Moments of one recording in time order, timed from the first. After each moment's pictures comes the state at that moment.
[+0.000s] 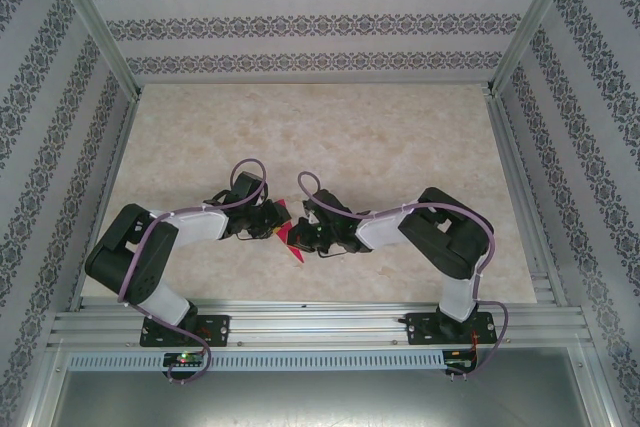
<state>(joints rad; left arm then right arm) -0.45 1.56 0.64 -0.04 0.35 -1.10 0.88 1.87 0.80 0.27 -0.43 1.11</state>
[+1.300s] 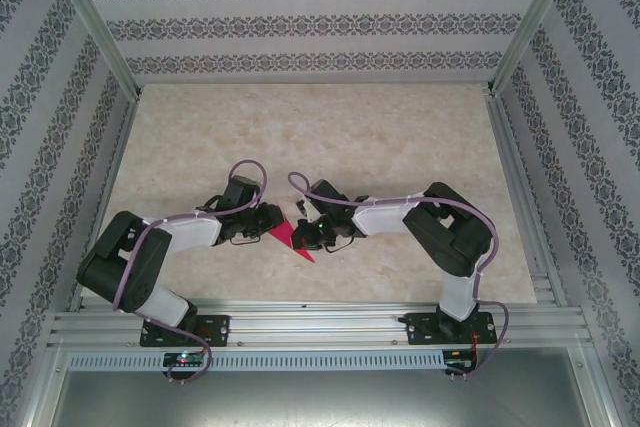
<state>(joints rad) -0.41 1.52 0.57 0.03 0.30 -0.84 0.83 1.87 0.94 -0.09 -0.53 0.76</state>
